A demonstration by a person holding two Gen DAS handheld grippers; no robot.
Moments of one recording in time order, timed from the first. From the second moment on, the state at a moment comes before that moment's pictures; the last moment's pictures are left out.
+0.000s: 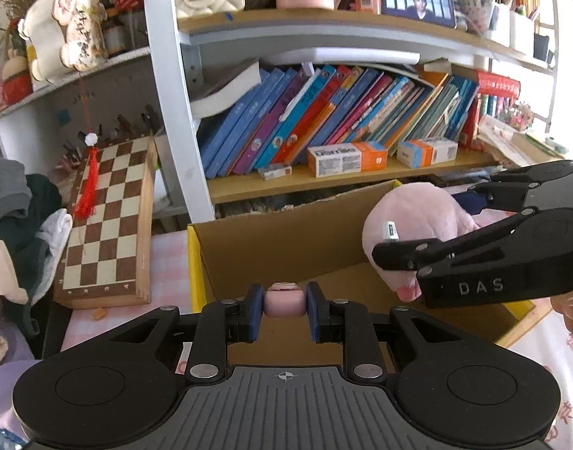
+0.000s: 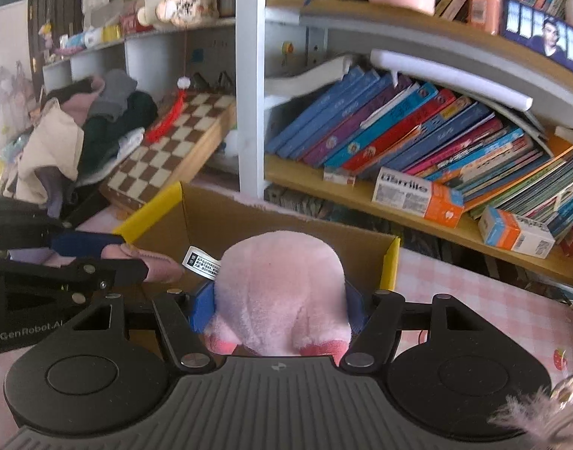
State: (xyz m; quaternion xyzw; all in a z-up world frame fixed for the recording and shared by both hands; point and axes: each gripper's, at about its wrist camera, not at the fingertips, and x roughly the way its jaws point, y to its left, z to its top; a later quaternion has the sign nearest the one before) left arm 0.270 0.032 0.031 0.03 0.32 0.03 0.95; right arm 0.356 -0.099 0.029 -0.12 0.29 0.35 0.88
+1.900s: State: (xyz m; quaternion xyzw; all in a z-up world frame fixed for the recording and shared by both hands) left arm 0.311 0.039 -0.003 0.09 0.39 0.06 0.92; right arm 0.386 -0.074 0.000 -0.13 0.35 0.34 0.86
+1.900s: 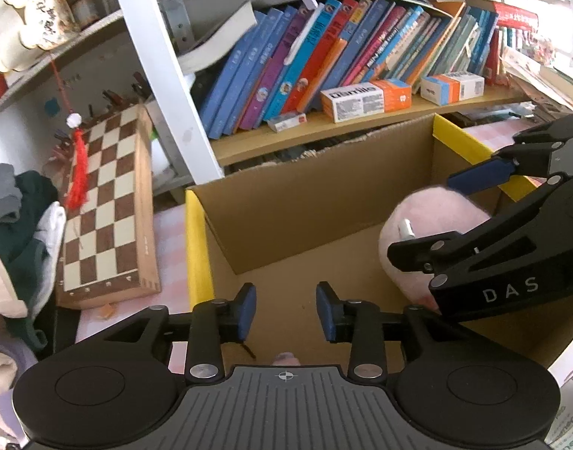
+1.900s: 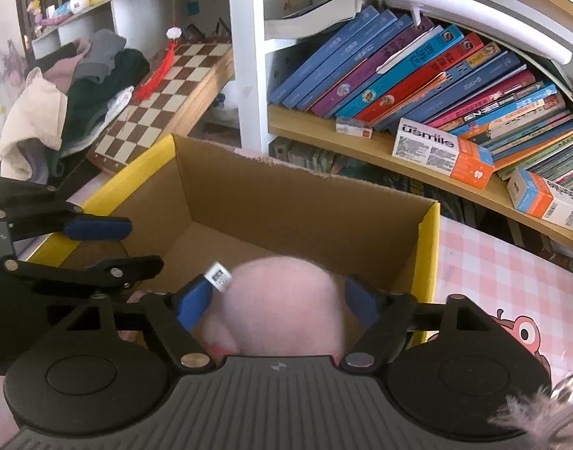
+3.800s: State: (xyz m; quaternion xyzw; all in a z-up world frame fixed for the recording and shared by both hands) left arm 0.141 0.022 0.064 0.01 0.27 0.03 0.96; right arm 0.221 -0.165 0.063 -0.06 0.26 0.25 0.93
